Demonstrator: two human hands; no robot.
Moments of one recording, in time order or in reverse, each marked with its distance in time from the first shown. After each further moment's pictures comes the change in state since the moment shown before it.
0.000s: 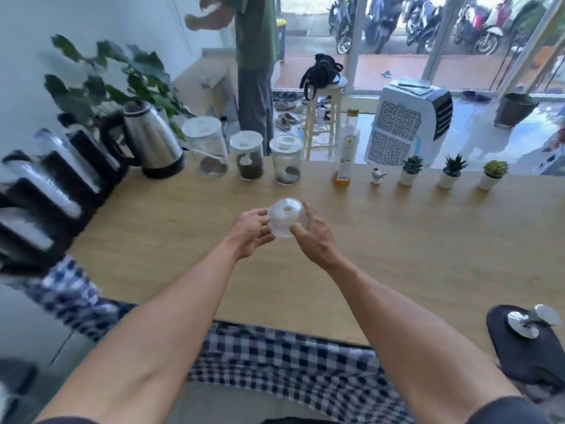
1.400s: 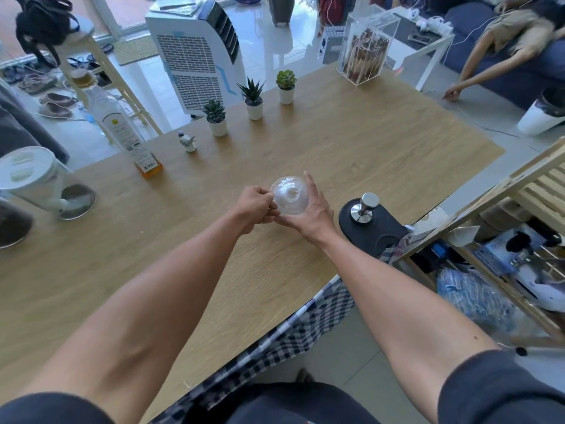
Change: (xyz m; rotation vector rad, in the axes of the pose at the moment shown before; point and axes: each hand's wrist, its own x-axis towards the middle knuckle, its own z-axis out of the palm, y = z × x) left_hand 0.063 -0.079 0.326 0.659 -0.602 -0.077; right_hand -0.067 0.209 -0.184 -0.075 0.585 0.513
